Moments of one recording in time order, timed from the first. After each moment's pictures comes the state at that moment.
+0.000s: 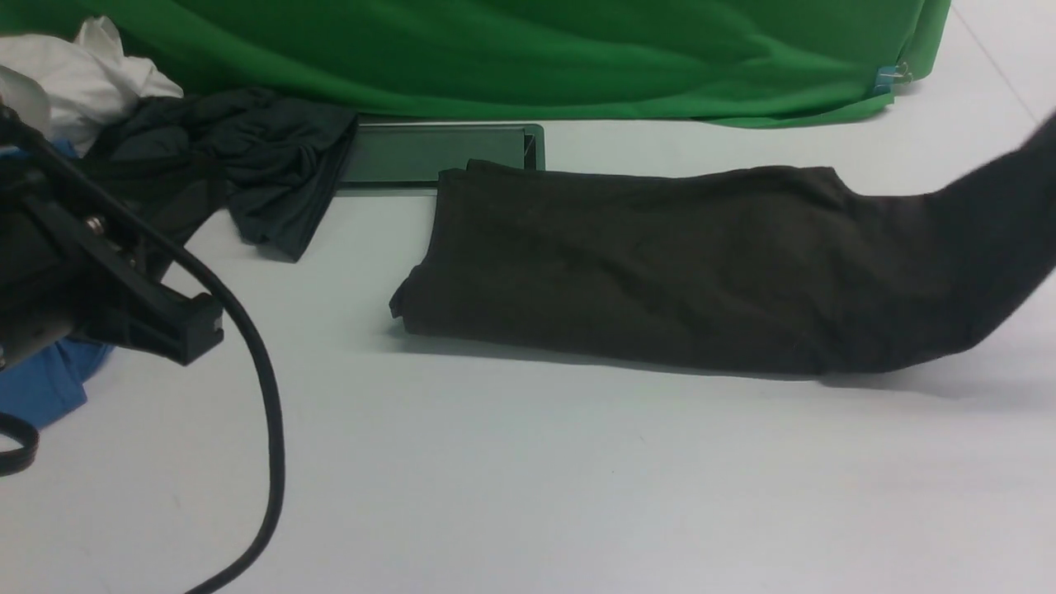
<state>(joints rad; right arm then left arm) -0.21 1.72 -1.53 0.18 0.91 -0.27 -0.20 0.78 -0.67 -0.58 0.28 0.78</state>
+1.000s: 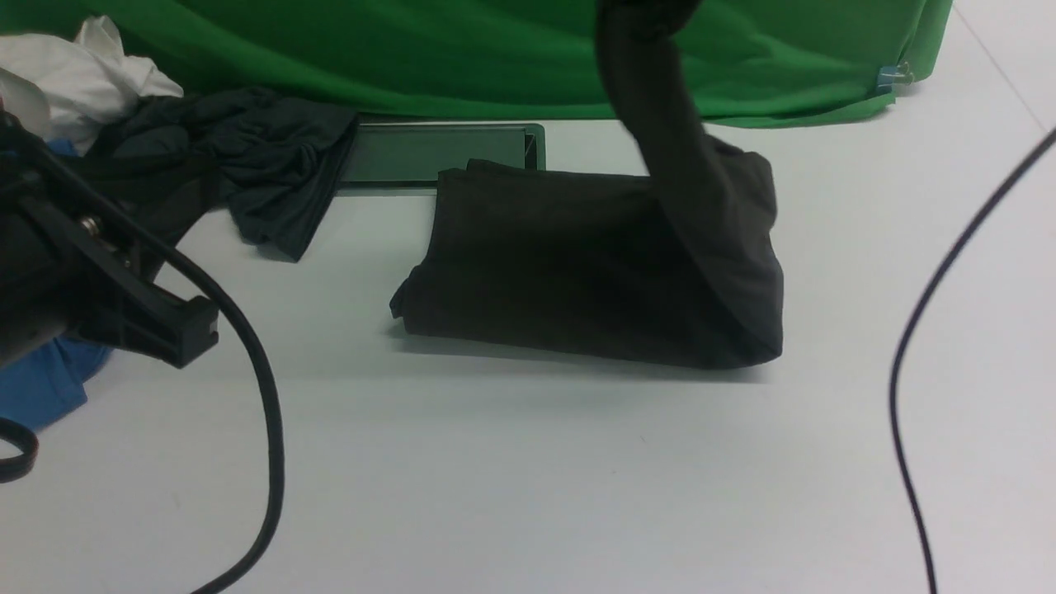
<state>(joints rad) 0.33 2.01 -2.07 0.53 0.93 -0.27 -0.20 0.78 -0.67 -0.54 0.27 0.78</state>
